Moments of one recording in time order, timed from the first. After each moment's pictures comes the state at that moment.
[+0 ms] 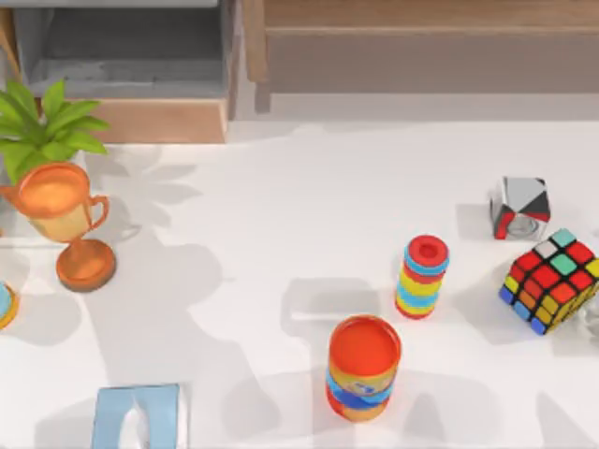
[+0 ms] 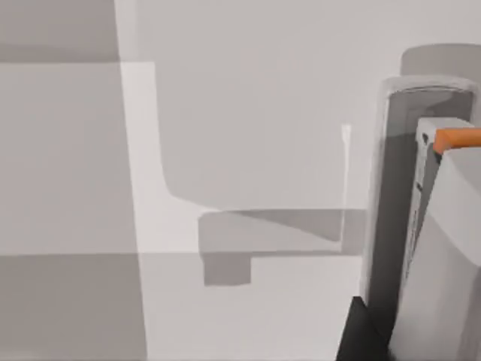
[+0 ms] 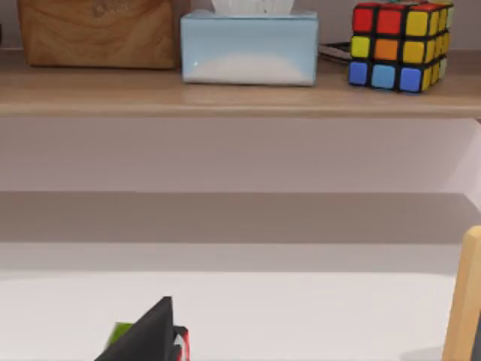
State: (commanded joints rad) left arm 0.34 2.68 2.57 -1.47 0.02 0.38; right arm 0.00 0.00 0.00 0.00 0.00 0.00
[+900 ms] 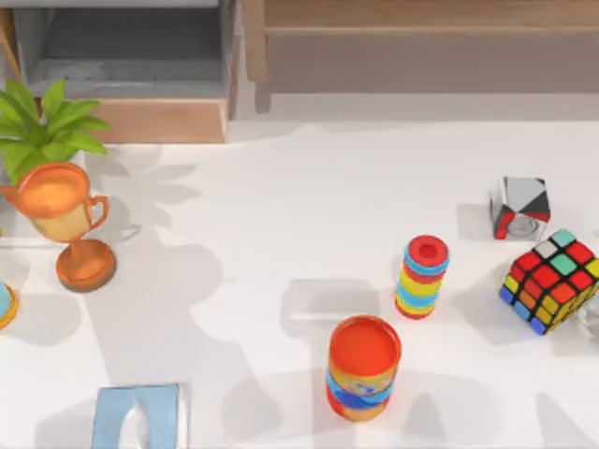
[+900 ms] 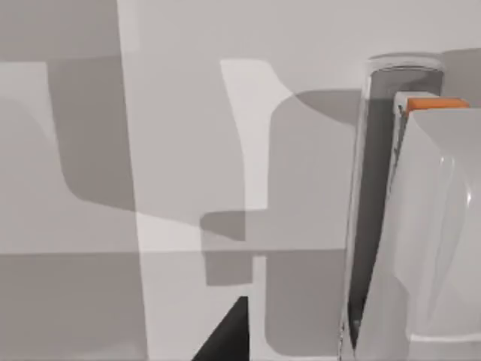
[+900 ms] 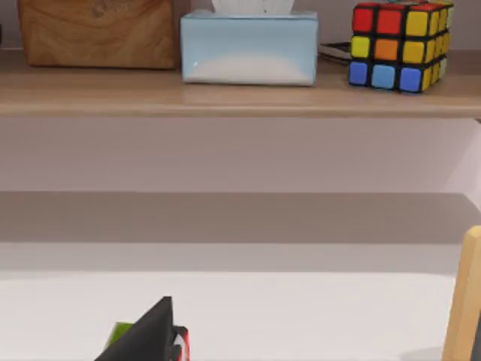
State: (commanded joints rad) left arm 0.34 2.68 2.57 -1.47 0.02 0.38; right arm 0.00 0.00 0.00 0.00 0.00 0.00
